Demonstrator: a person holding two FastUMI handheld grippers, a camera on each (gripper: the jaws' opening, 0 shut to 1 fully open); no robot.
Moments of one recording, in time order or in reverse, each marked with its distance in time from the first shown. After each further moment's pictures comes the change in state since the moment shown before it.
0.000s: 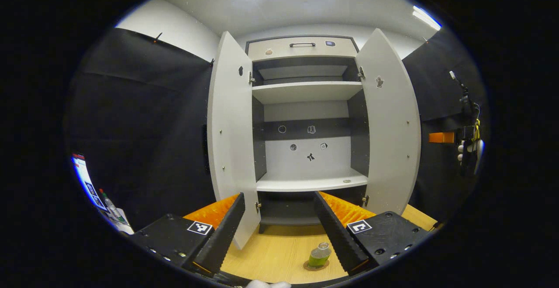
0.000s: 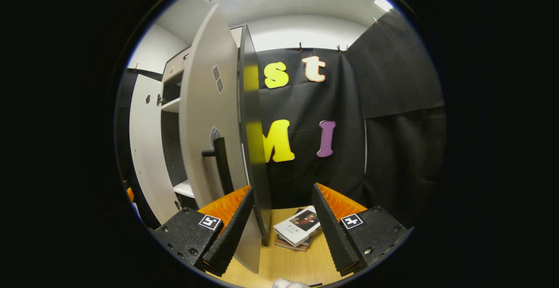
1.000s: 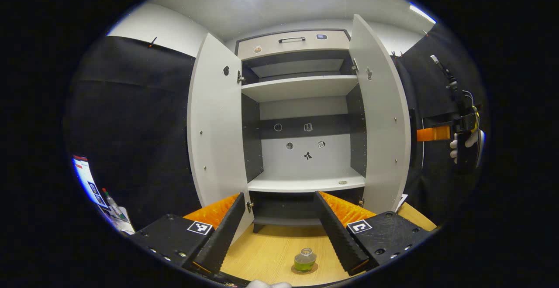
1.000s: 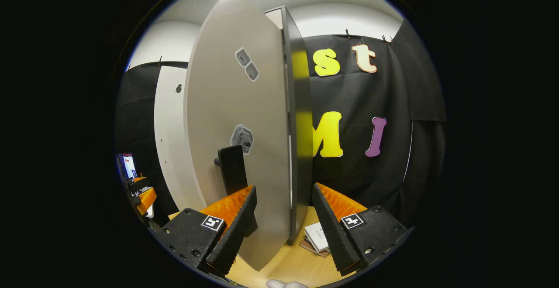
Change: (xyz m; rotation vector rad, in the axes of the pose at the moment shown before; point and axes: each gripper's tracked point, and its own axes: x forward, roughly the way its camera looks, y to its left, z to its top) left arm 0.021 -0.046 0.004 0.014 0.016 0.040; right arm 0.029 0.073 0.003 -0.100 0.111 0.306
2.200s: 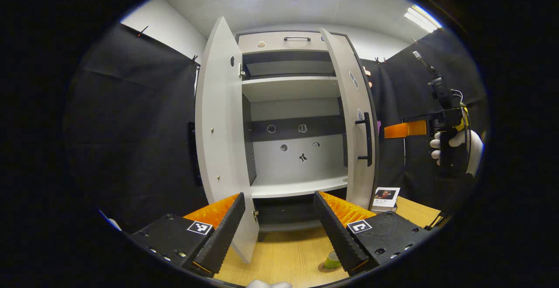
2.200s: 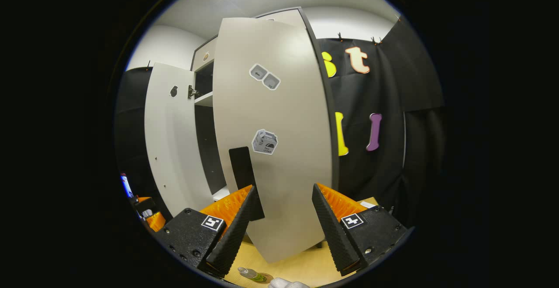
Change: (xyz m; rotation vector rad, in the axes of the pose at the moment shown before) left arm 0.041 0.100 -0.013 0.015 -0.039 -0.208; right arm 0.029 0.127 -0.001 0.112 -0.082 -0.161
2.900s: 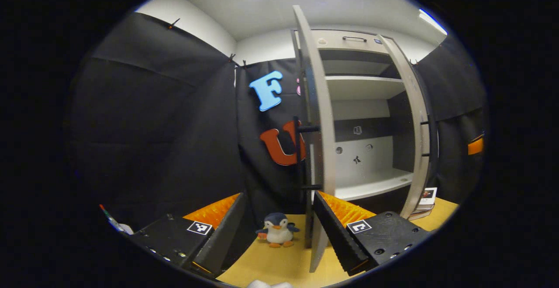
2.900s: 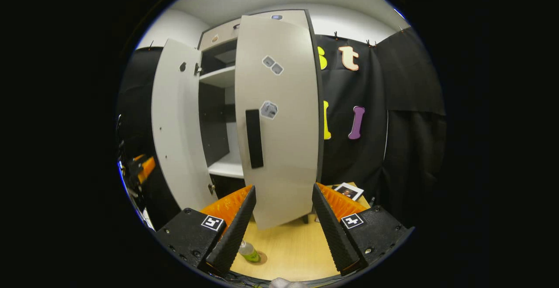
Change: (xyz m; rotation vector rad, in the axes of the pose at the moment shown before) left arm 0.038 0.197 -0.009 -0.015 -0.022 0.229; right arm -0.077 0.017 -0.063 -0.080 0.138 -0.122
